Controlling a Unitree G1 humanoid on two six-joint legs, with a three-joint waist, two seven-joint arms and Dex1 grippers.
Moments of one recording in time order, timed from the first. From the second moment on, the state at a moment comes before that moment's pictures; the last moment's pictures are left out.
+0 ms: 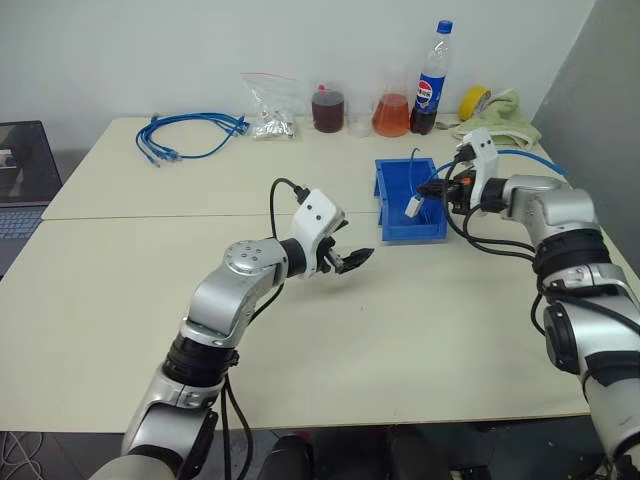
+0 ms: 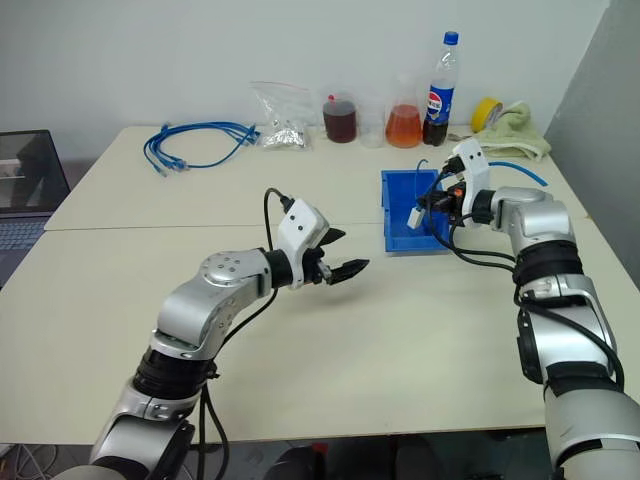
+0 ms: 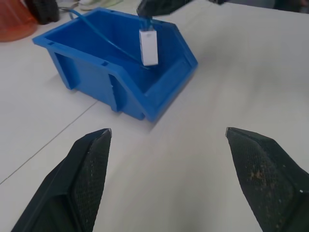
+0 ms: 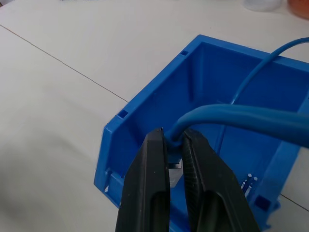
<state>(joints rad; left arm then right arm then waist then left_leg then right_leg) -0.62 0.32 -0.20 -0.18 -0.23 0.75 -0.58 -1.19 -0.50 0.07 0.96 0.19 0.46 0.92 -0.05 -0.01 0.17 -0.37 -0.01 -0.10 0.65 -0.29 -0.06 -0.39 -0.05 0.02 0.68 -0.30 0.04</state>
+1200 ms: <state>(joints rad) -0.49 0.28 -0.17 -0.20 -0.18 0.57 -0.47 -1.01 -0.43 -0.11 0.75 0.13 0.17 0.68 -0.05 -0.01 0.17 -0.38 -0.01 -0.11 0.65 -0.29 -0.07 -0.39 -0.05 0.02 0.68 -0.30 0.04</state>
